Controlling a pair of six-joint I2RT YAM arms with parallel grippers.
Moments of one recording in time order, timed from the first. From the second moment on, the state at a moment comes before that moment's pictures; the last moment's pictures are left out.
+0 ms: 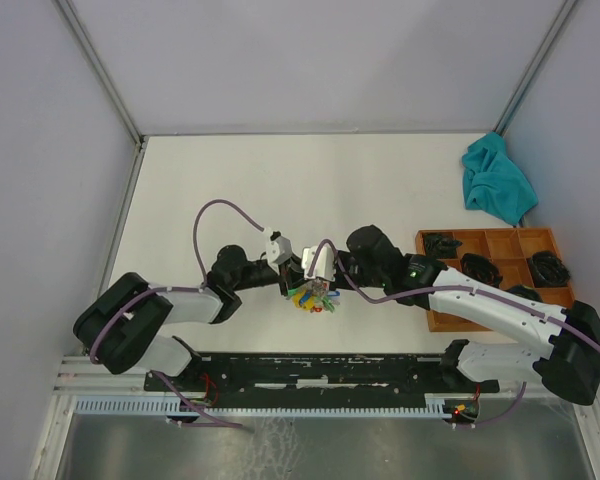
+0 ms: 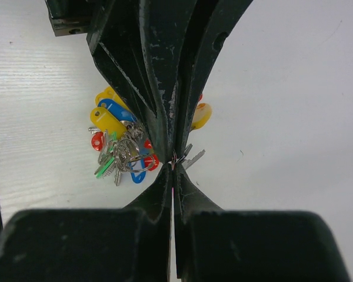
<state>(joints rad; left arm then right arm) -0.67 1.42 0.33 1.12 0.72 -0.09 0.95 1.19 0.86 -0.32 -0.15 -0.60</state>
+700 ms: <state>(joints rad) -0.67 1.40 0.32 1.13 0.72 -0.11 0.95 1.15 0.80 -0.26 -0.11 -0.56</state>
